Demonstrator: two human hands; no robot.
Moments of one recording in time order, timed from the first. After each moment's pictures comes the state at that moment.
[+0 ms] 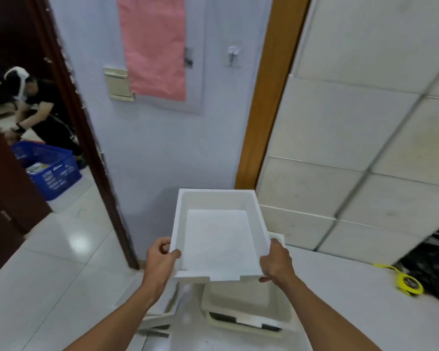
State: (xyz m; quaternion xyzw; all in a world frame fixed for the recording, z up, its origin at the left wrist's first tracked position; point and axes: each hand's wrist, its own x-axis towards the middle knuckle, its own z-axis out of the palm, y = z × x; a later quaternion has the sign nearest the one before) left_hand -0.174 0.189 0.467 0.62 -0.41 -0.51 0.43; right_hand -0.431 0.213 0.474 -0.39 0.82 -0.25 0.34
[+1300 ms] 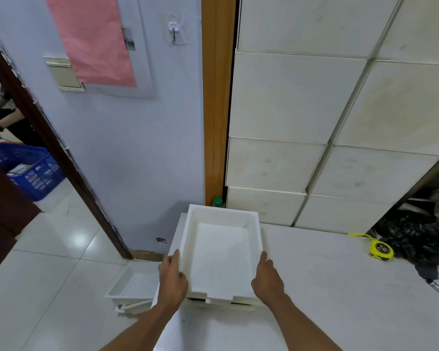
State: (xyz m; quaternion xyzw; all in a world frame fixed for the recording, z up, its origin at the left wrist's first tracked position) left_hand -0.267 0.234 0.364 0.67 -0.62 -0.35 0.23; right_hand -0.501 0.274 0.364 -0.48 0.84 -0.02 0.25
